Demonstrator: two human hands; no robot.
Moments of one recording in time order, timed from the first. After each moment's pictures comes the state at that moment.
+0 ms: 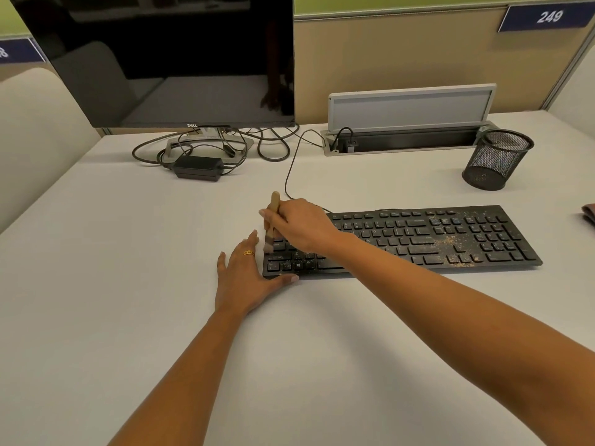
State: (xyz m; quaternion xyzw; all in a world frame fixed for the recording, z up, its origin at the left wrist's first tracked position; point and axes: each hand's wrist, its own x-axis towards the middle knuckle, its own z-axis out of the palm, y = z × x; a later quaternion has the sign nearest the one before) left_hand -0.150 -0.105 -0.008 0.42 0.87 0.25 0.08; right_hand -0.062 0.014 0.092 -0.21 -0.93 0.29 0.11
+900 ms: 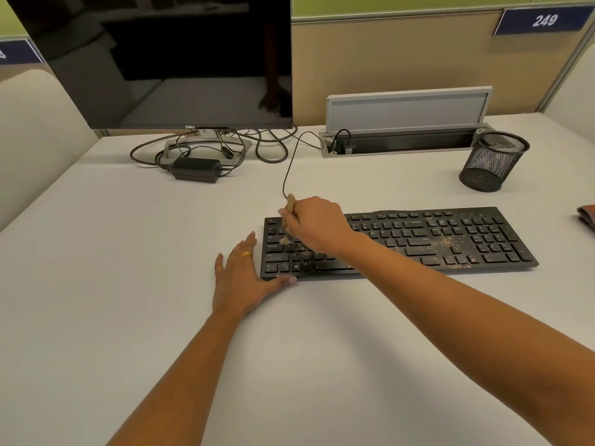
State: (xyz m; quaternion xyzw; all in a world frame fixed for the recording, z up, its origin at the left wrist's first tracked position) left_hand -0.141 -0.109 0.004 0.41 0.87 0.27 0.10; right_hand -0.048 0.029 0.090 -0.24 -0.96 0.12 0.13
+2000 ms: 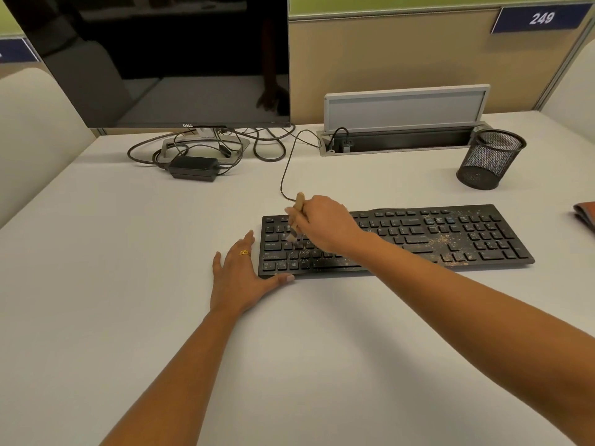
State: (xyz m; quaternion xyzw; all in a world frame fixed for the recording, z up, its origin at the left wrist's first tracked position) left_hand -0.141 -0.108 0.003 0.41 0.87 0.26 0.10; right_hand -0.031 0.032 0.094 -0.24 -0.95 0.17 0.12
